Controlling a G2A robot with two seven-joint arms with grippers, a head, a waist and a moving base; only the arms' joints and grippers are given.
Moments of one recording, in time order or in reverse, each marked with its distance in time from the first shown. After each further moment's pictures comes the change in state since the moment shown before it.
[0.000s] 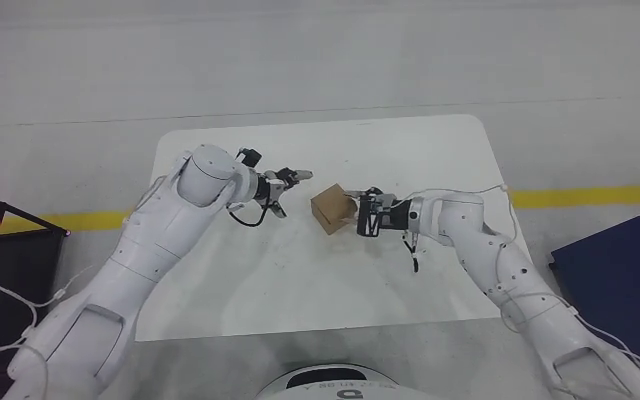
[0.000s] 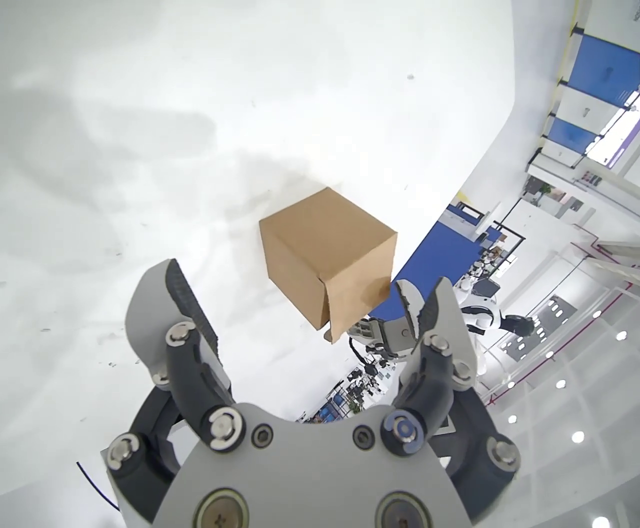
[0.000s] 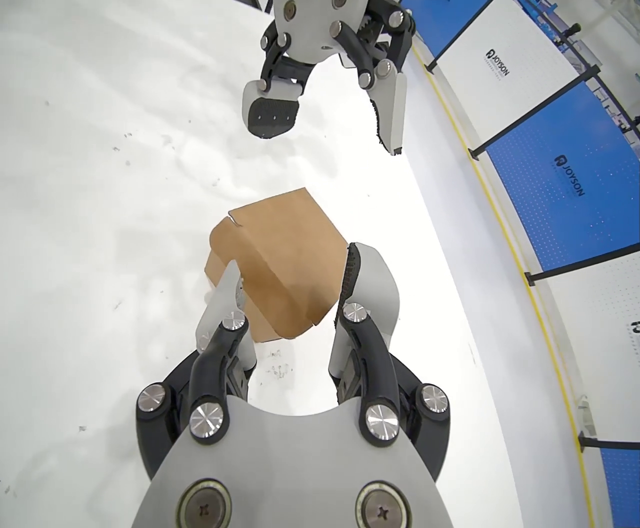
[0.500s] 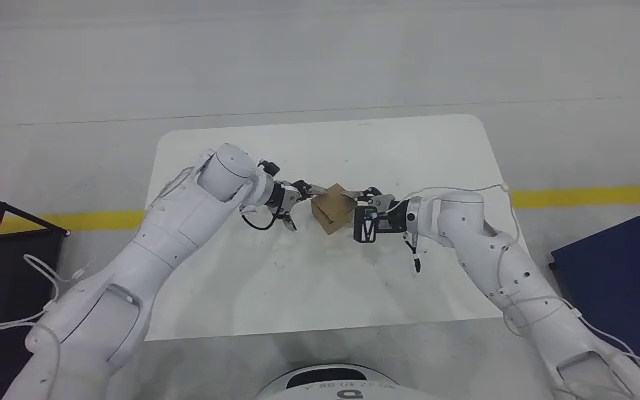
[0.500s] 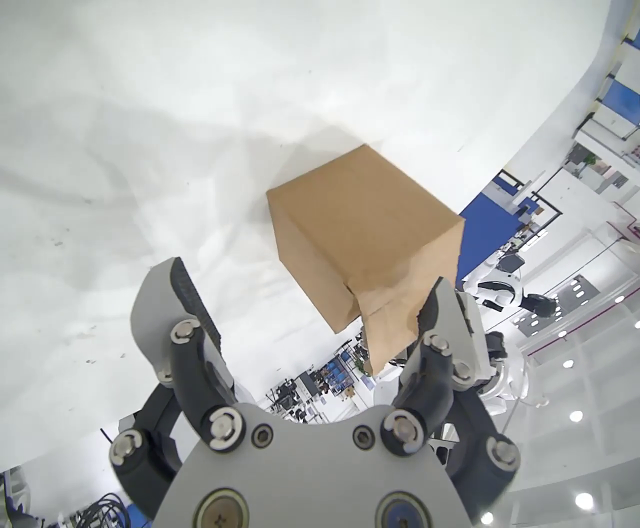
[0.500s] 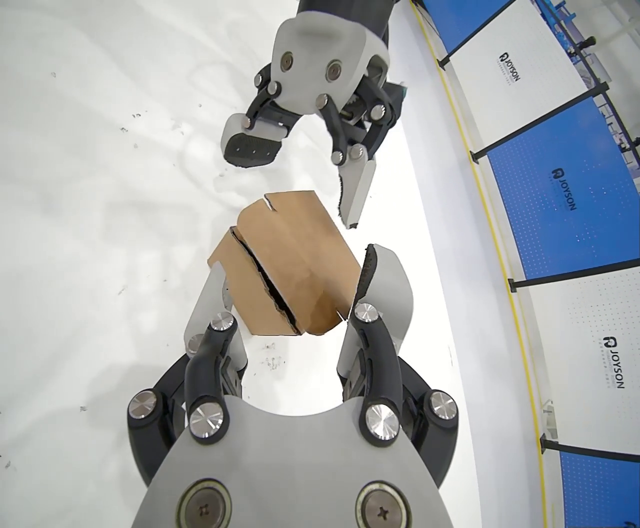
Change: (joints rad) left arm -0.111 -0.079 0.158 0.204 -0.040 -0.011 -0.135; right arm -0.011 0.010 0.009 -0.079 -0.027 -0.033 0.035
